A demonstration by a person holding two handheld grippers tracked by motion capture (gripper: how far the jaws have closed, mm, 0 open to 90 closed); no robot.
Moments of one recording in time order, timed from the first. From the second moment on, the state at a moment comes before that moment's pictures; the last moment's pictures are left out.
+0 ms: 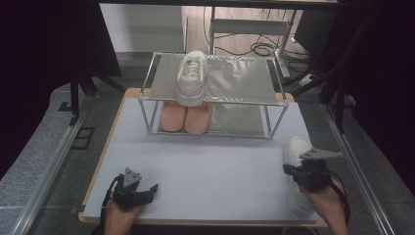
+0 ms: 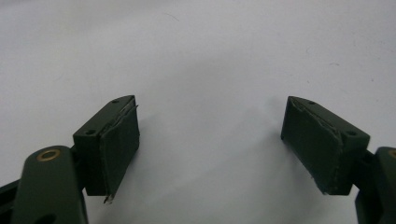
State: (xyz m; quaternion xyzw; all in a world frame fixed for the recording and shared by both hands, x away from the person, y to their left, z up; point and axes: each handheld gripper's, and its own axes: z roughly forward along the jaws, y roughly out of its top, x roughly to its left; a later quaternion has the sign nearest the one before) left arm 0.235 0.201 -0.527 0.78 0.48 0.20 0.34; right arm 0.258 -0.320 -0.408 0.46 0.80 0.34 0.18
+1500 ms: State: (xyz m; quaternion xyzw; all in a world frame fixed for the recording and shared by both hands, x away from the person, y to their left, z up) left arm 0.235 0.201 -0.527 0.78 0.48 0.20 0.34; right arm 0.240 -0.339 -0.435 0.49 0.81 0.30 0.16
